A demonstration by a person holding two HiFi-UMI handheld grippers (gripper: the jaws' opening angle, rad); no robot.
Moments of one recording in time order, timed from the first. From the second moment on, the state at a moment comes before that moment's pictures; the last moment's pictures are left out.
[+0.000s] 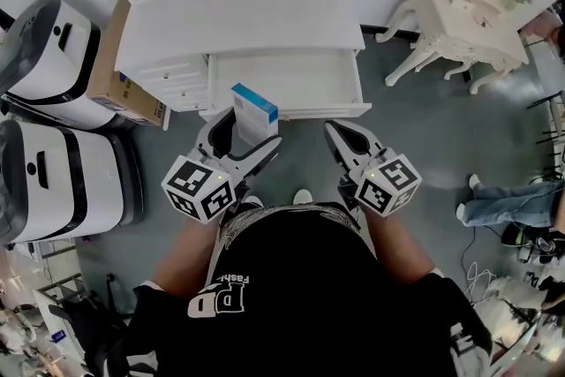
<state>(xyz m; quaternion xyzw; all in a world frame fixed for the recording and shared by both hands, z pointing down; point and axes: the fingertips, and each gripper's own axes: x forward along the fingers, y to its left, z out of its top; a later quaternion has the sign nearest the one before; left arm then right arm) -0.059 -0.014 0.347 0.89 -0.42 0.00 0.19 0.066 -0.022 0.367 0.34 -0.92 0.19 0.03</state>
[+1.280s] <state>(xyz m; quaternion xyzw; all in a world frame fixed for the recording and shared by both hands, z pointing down) -0.074 -0.002 0.352 0.90 -0.39 0.02 0.18 0.037 -0.009 0.368 0.35 -0.92 0.17 0.06</state>
